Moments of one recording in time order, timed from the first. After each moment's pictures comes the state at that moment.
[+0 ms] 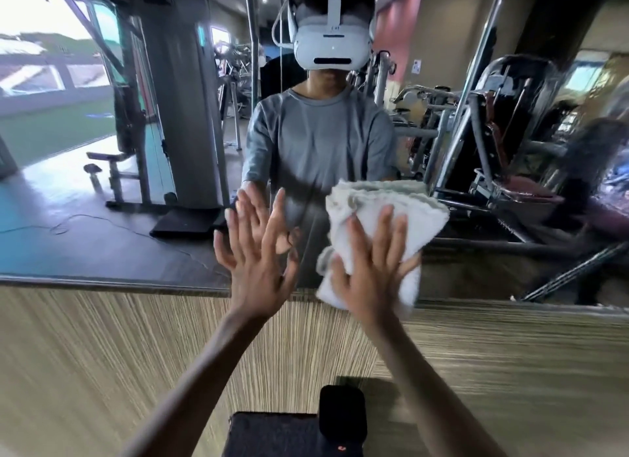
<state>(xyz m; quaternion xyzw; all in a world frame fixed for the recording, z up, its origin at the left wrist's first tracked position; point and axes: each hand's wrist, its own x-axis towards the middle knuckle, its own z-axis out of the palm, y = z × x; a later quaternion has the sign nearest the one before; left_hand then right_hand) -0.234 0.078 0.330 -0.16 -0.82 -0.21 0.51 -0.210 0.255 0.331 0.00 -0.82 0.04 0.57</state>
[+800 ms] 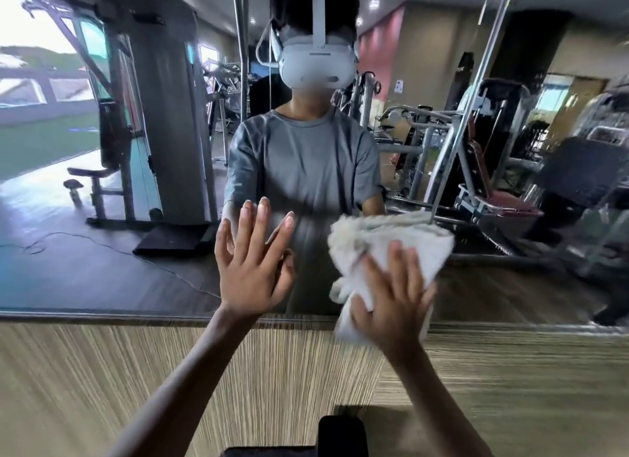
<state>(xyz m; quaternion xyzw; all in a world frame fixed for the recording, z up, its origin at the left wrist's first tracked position) -0.276 0.068 0.354 -0.21 -0.74 -0.08 0.63 -0.202 0.287 0.326 0.01 -0.83 -0.01 0.56</state>
